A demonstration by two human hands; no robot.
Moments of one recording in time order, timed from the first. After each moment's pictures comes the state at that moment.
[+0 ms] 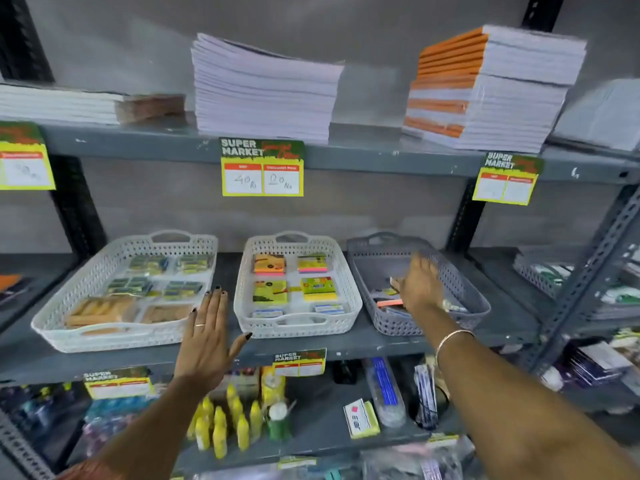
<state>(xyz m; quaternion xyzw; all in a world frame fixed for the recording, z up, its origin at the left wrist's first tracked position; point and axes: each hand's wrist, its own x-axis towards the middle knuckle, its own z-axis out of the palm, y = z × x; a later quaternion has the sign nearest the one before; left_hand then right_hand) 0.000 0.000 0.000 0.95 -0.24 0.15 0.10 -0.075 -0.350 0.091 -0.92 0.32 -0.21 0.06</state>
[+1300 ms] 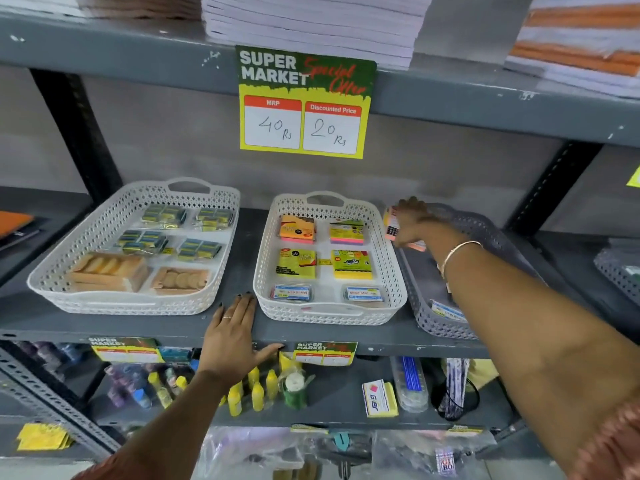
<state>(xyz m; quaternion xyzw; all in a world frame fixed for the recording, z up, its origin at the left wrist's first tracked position) 0.025 -0.011 -0.057 0.98 -0.19 0.05 0.06 0.087 -0.347 0.112 -0.98 0.16 0.05 -0.05</state>
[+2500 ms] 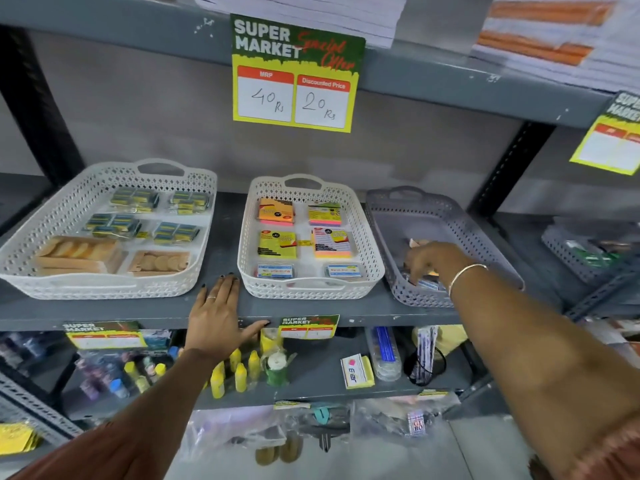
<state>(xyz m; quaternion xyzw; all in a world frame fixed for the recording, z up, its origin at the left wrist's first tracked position) 0.025 -0.012 -0.060 0.98 -0.20 0.05 0.07 0.007 -0.382 0.072 -0.92 0.23 0.31 -0.09</state>
